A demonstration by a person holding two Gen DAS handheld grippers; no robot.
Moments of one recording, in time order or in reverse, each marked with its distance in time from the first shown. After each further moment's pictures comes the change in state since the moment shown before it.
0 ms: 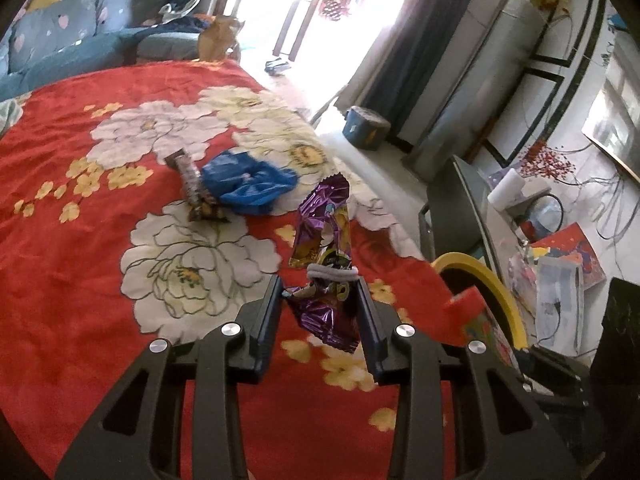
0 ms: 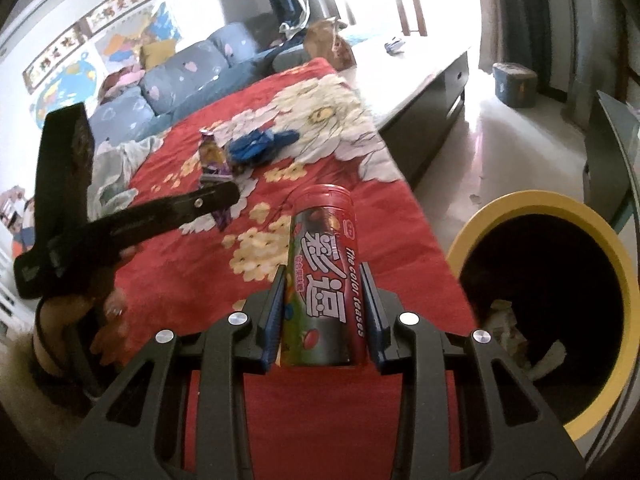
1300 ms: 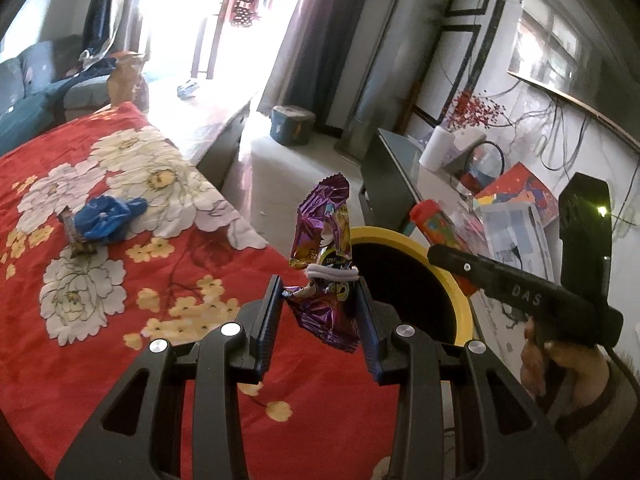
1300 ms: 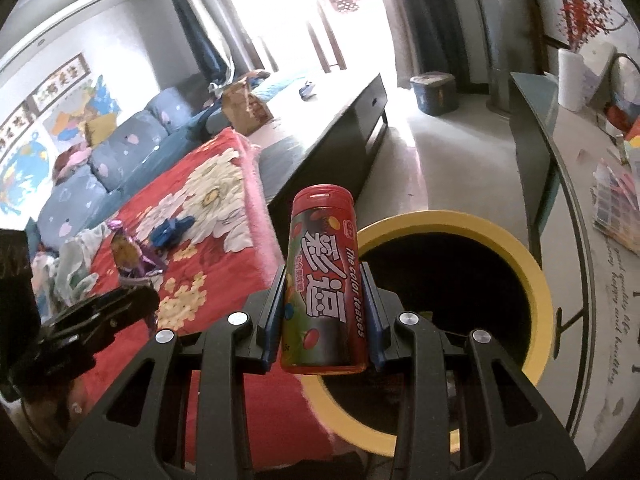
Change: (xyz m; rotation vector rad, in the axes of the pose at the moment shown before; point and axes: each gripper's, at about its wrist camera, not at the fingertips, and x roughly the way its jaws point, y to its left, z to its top) left arm -0.015 -0.121 -0.023 0.251 0.006 -0.143; right arm -0.067 -0.106 0.008 0.220 -0.165 -0.146
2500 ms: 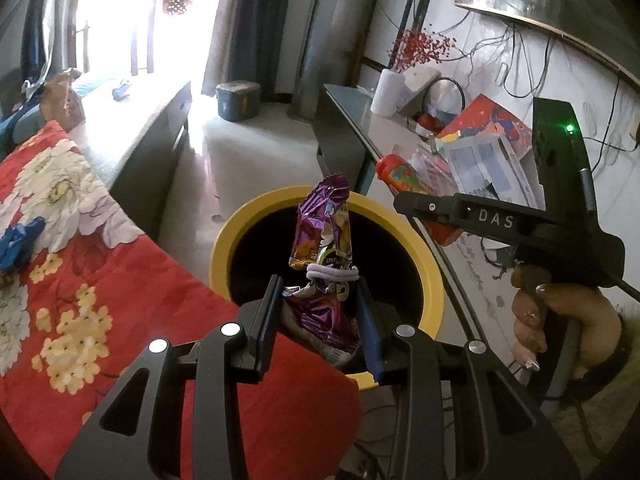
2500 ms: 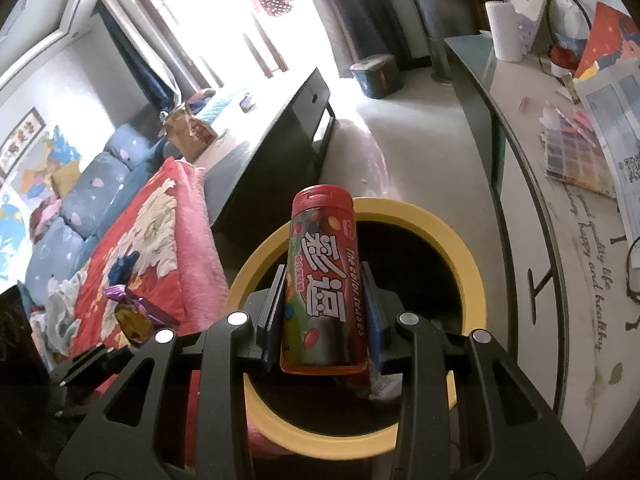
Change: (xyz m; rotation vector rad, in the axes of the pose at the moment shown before) left arm 0.068 -0.083 -0.015 0.189 0.133 -0.084; right arm -0.004 -0.086 -0.006 0.206 0.000 -0.082
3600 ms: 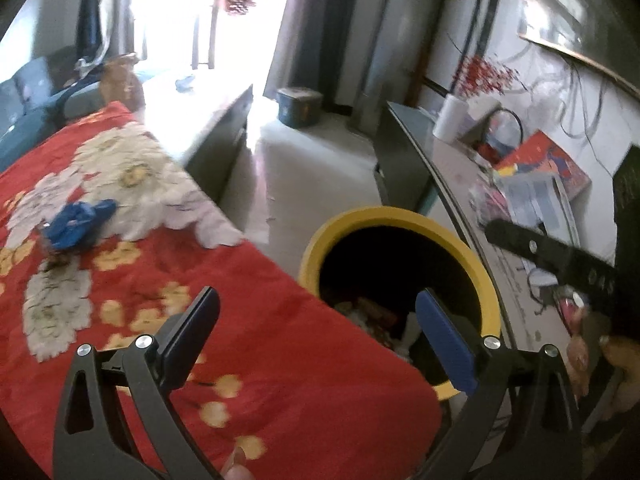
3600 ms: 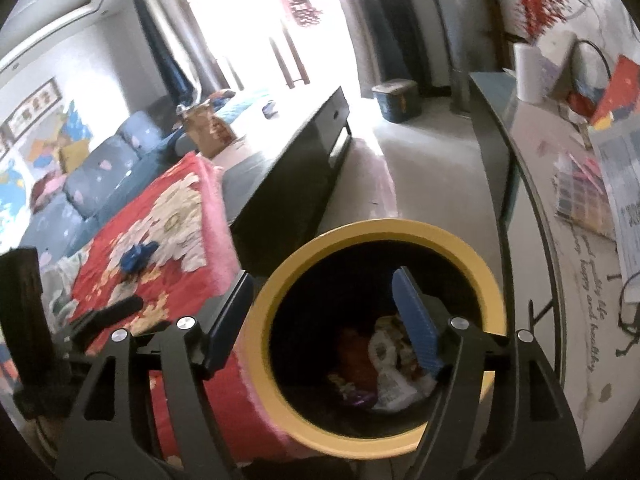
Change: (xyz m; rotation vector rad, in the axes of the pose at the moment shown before) left arm -0.026 0.059 0.006 -0.145 -0.058 0.179; right arm -0.014 0.053 -0.005 -0.142 -0.059 0.001
